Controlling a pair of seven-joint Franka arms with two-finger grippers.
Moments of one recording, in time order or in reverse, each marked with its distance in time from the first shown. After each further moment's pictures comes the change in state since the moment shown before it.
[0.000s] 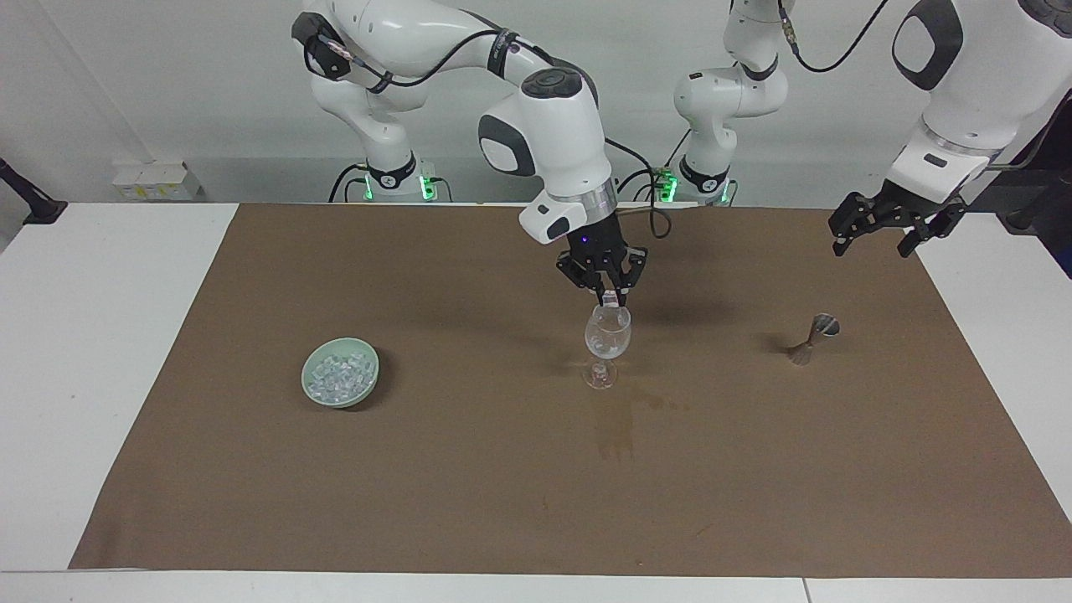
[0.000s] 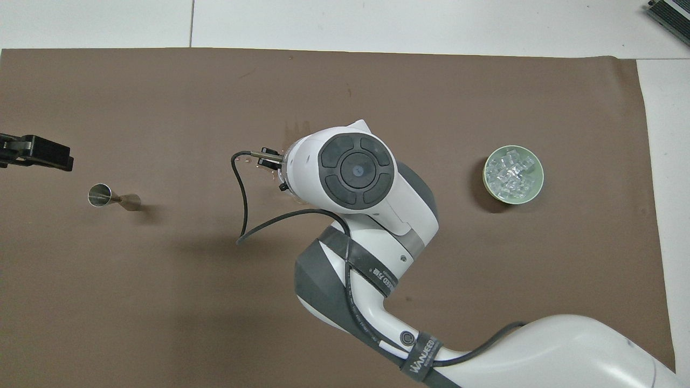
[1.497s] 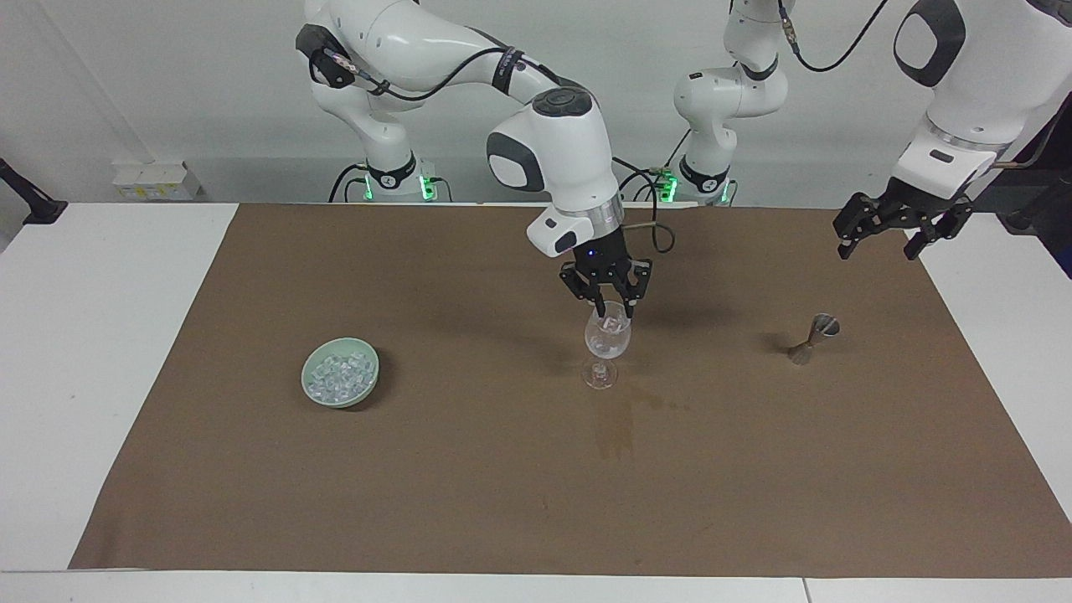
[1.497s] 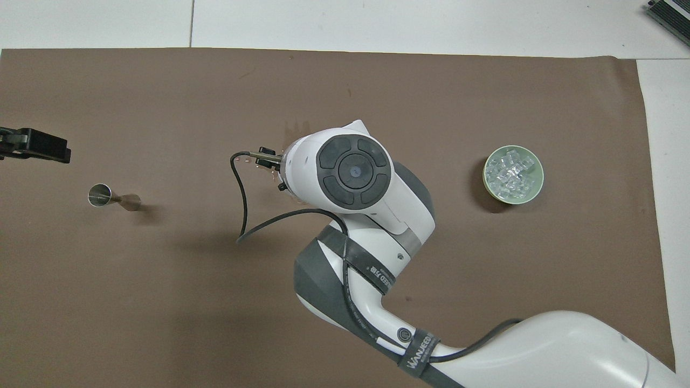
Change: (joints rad) left arm 0.000 0.000 0.000 0.006 0.000 0.035 -0.001; right arm 0.003 0.009 0.001 0.000 -0.004 0.018 0.000
